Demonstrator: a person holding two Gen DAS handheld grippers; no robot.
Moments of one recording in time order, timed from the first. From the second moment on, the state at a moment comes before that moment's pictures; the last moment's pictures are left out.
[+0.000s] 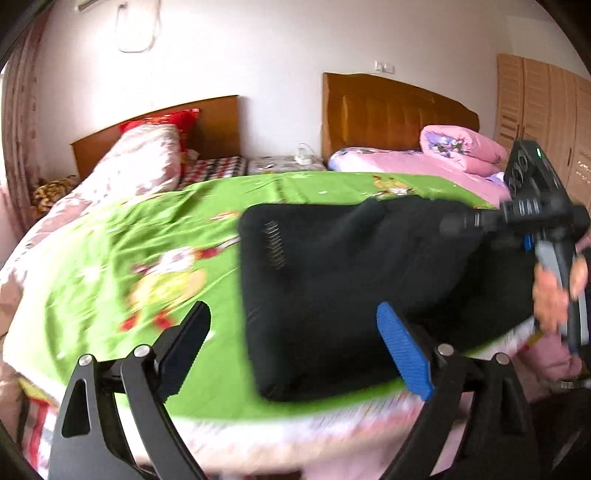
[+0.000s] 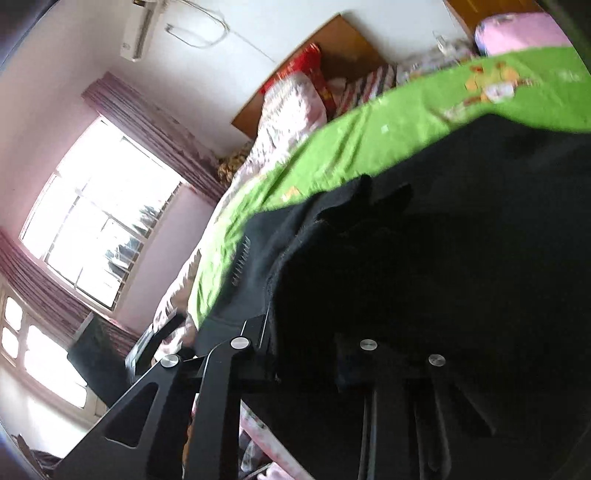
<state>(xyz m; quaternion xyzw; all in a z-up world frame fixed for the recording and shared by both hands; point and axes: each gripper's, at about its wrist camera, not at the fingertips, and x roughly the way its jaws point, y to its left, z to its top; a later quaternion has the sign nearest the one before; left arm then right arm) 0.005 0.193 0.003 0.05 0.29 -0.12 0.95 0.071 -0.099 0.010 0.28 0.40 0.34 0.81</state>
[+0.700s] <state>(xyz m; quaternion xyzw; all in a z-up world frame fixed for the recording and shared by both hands) 0.039 0.215 -0.041 0.01 0.35 0.00 0.94 0.029 -0.140 0.024 0.27 0.35 0.29 0.85</state>
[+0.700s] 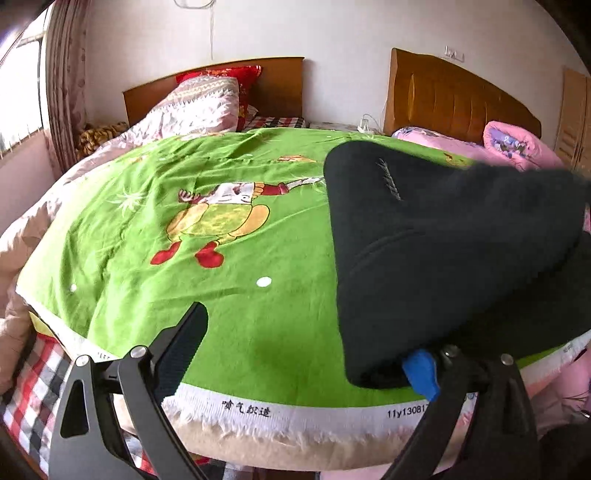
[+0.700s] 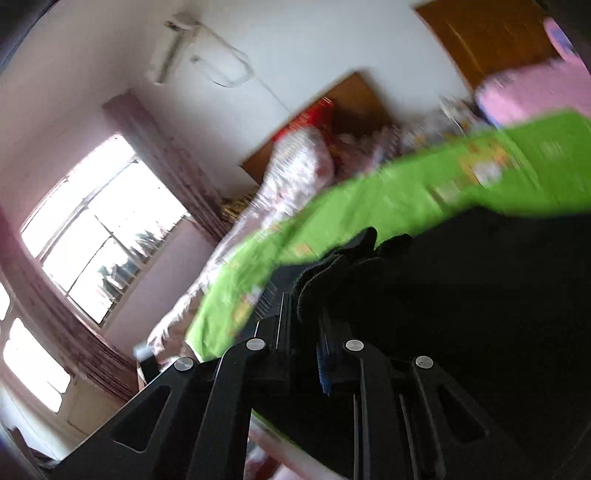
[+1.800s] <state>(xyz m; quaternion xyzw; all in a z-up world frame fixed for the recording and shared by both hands) 0.001 0.183 0.049 0.03 0.29 -0.14 0.95 0.005 -0.179 0.017 0.20 0.33 0.22 0.90</state>
